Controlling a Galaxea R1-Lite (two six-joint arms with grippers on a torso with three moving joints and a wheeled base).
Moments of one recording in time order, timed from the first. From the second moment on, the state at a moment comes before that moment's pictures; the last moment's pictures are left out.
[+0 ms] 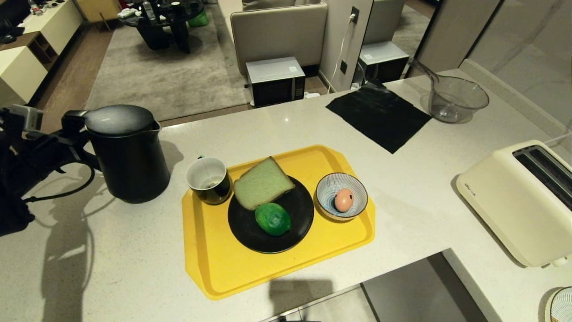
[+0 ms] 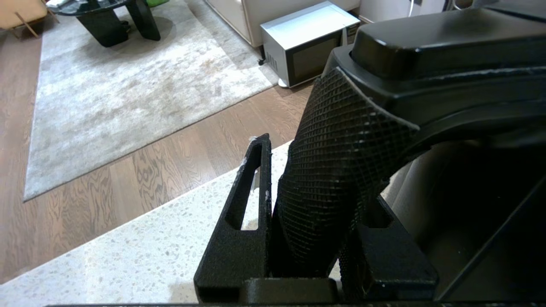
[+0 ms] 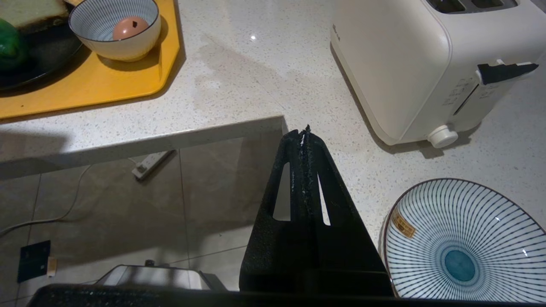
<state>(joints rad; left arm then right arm) 0.46 2.11 -1.18 -1.25 -0.62 0.05 0.01 0.00 0.00 -0.07 0.00 -0.01</state>
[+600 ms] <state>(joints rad) 0.49 2.10 -1.18 -1.25 -0.64 0.05 0.01 0.00 0.00 -0.07 0.00 -0.01</state>
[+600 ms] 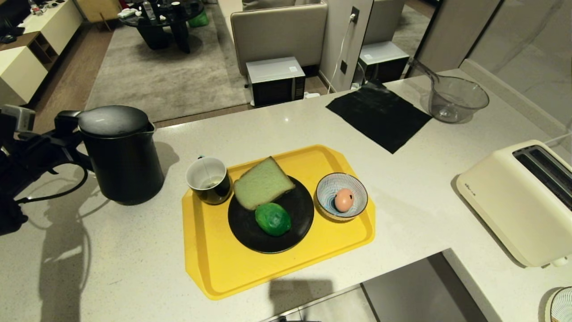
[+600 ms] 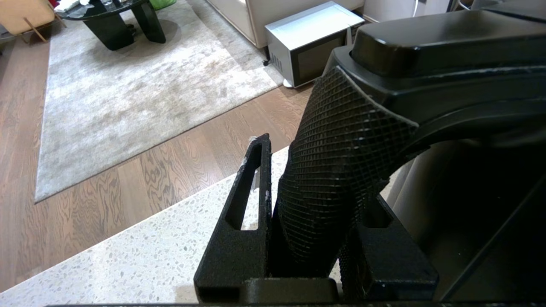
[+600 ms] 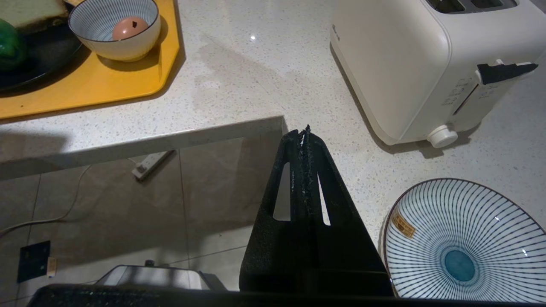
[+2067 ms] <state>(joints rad) 0.49 2.10 -1.03 -1.31 -0.65 0.08 0.01 0.00 0.00 -0.07 0.00 -0.01</state>
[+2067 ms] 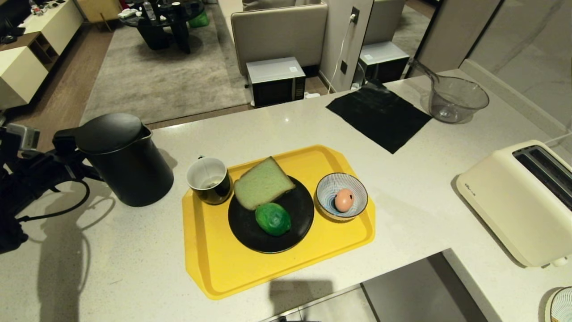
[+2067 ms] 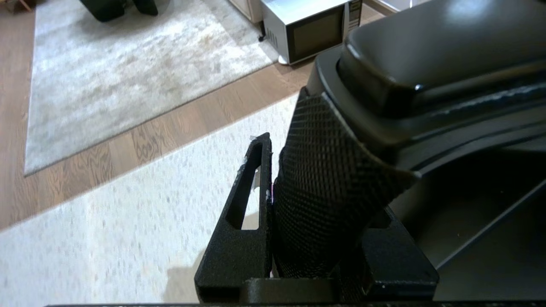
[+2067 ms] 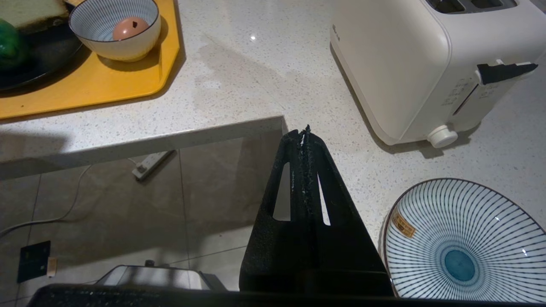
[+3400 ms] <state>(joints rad) 0.51 1.96 -0.73 -1.34 -0.67 0.08 0.01 0.00 0.00 -0.07 0.00 -0.01</state>
